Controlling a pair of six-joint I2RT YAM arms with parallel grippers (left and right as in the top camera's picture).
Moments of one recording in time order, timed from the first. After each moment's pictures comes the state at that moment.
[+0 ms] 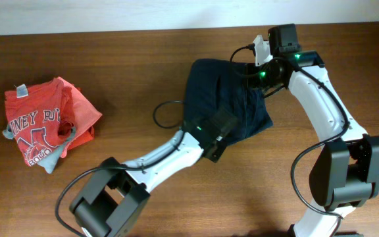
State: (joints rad) left arm -0.83 1.89 1.27 -0.60 -0.13 -0.15; right arm 0.11 1.91 1.63 -0.82 -0.31 0.08
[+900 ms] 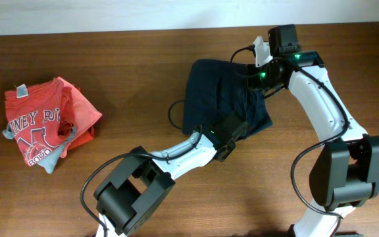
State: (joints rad) left arm -0.86 2.05 1.31 -0.45 -0.23 -0.05; right arm 0.10 1.91 1.63 -0.83 -0.30 0.08
